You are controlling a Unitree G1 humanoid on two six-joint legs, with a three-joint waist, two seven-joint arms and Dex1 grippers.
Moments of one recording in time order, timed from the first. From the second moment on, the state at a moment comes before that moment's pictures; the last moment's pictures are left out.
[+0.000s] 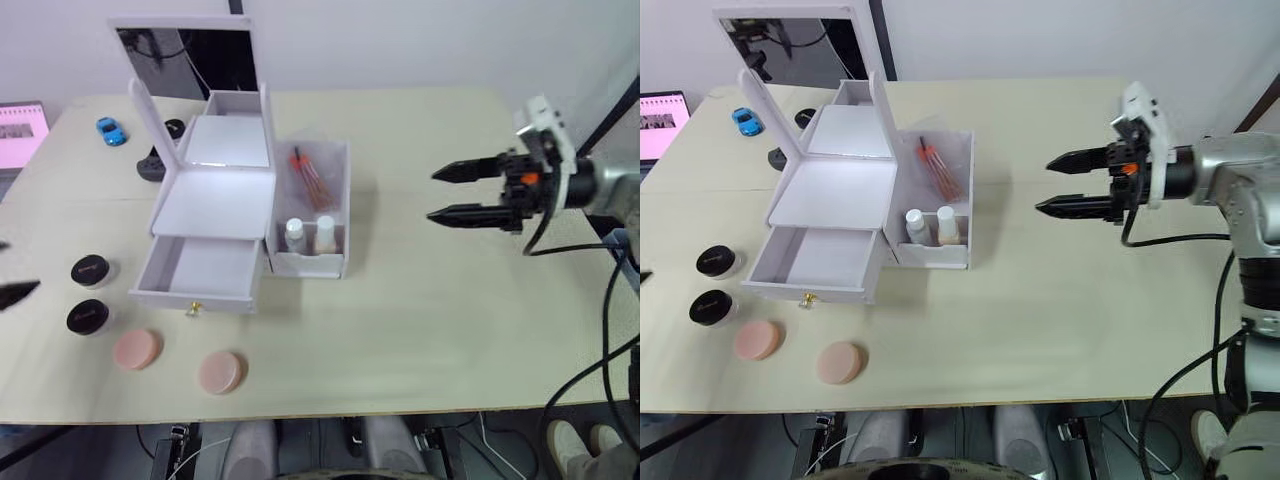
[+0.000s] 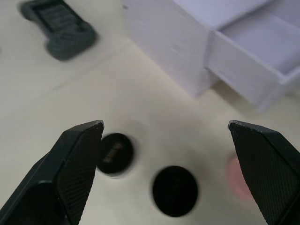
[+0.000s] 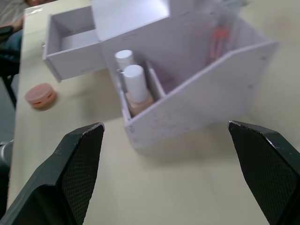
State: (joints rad) left arm 0.32 1.10 0.90 0.19 -0.56 0.31 -1.47; right arm -0.81 -0.96 0.03 0.03 0.58 0.76 1.34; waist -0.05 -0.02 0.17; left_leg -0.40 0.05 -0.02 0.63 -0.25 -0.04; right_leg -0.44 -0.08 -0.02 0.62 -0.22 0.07
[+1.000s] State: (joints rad) left arm 0.73 0.48 0.57 -0.50 -0.46 0.15 -1.16; right arm -0.80 -0.95 0.03 -0.20 0.71 0.85 1.43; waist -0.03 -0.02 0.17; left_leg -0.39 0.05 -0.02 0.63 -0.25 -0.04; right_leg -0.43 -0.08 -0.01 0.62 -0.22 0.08
